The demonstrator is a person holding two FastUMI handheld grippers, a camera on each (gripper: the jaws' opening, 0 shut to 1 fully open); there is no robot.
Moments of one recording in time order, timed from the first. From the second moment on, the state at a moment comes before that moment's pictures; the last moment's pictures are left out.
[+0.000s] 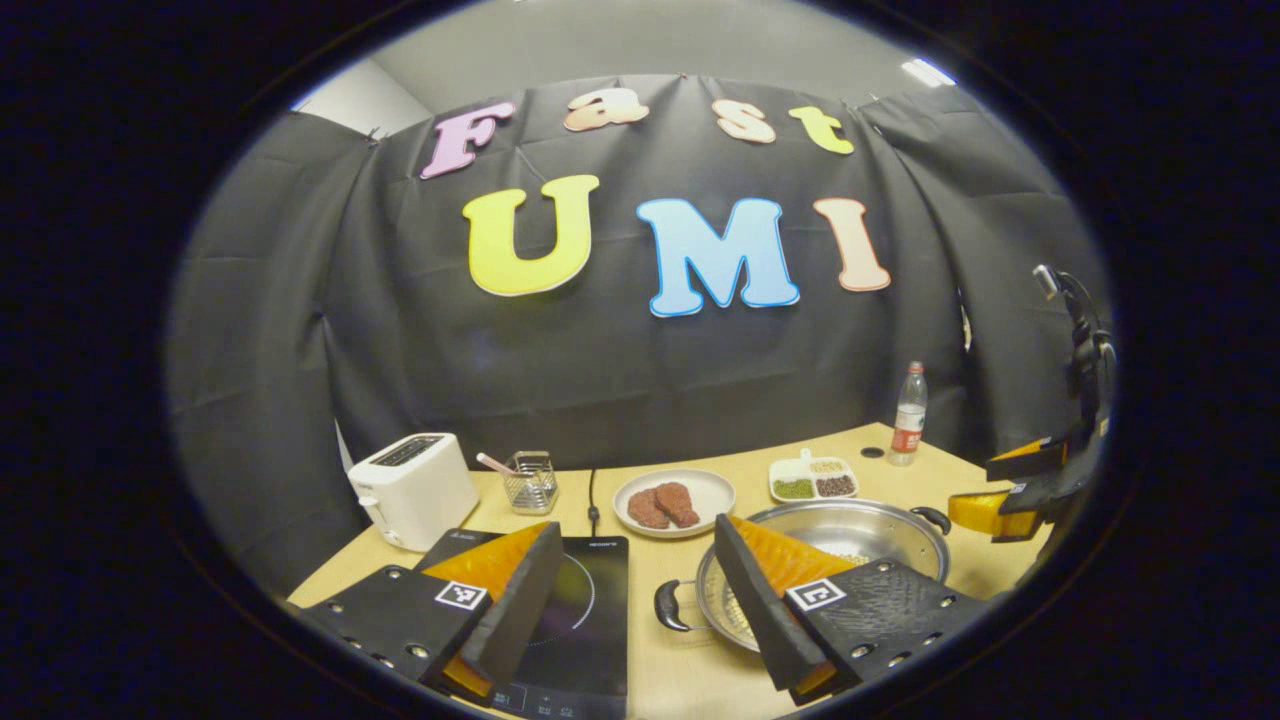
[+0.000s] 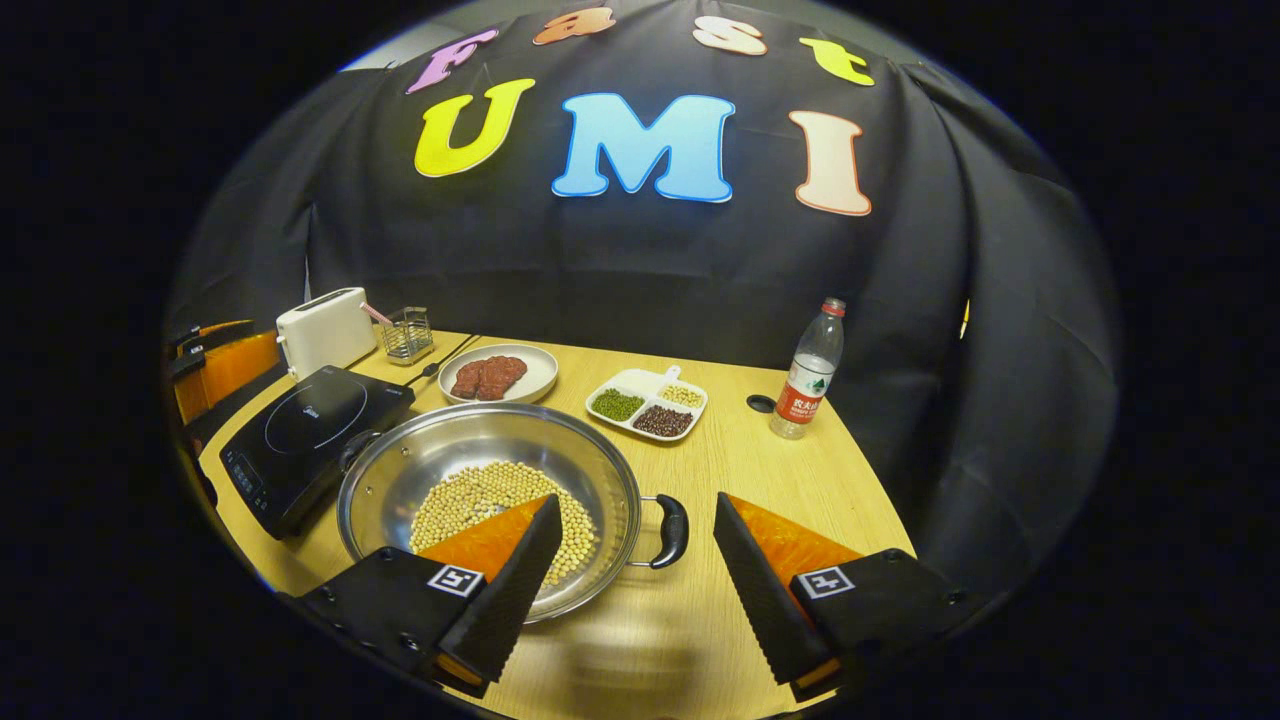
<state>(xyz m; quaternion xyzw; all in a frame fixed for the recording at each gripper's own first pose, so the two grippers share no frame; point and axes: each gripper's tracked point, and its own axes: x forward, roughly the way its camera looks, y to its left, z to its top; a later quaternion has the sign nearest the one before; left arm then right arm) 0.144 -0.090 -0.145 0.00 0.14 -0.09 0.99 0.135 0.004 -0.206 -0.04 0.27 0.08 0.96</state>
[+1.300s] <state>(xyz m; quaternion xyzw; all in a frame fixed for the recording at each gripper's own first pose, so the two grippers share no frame) 0.188 -0.144 -0.309 0.00 0.33 -0.14 0.93 0.174 0.004 -0.298 -0.04 0.38 0.08 0.92</state>
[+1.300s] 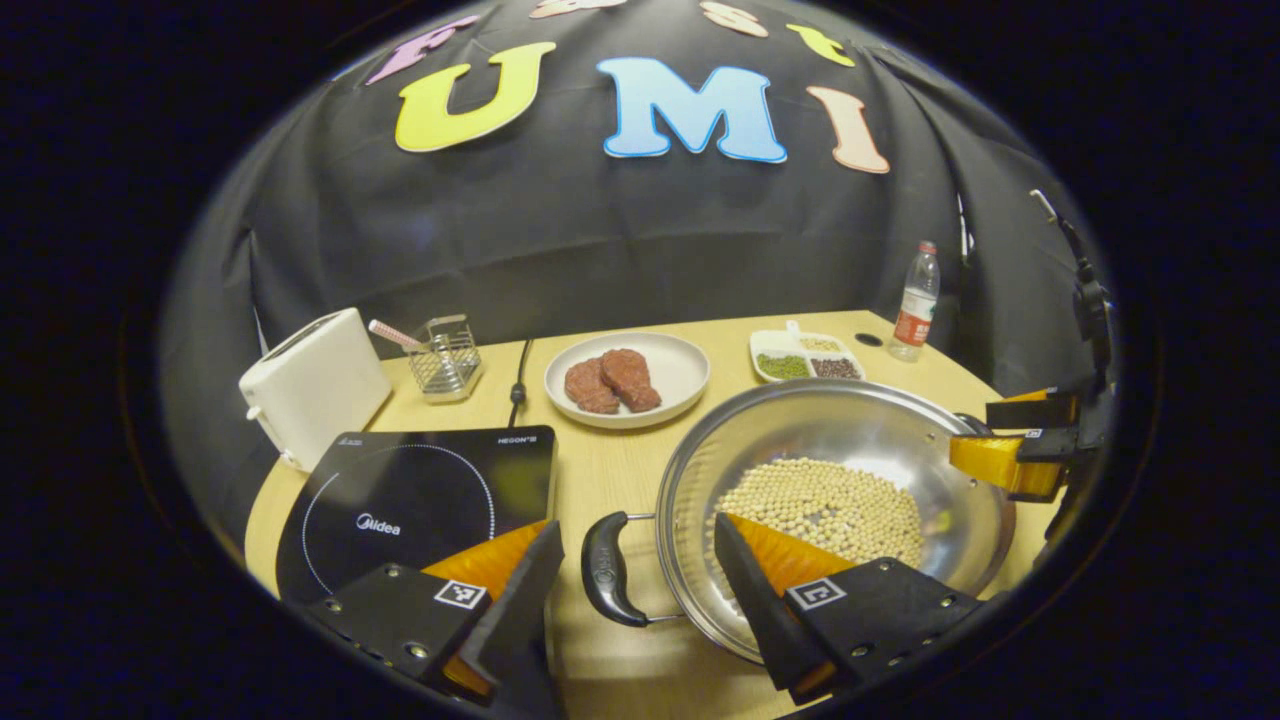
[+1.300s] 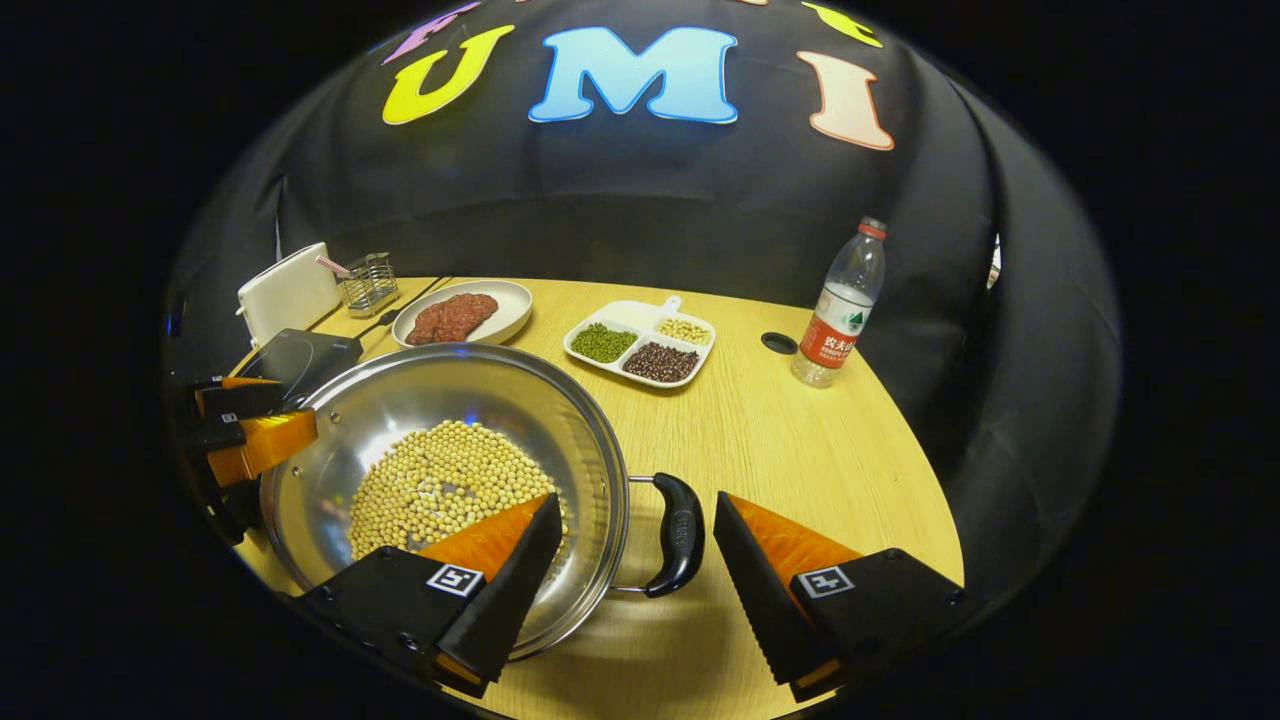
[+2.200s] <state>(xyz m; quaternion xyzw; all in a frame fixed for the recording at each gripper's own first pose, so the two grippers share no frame) 0.184 -0.148 -0.340 0.00 0.38 -0.12 0.92 0.176 0.002 -0.319 -0.02 0.41 0.07 0.91</state>
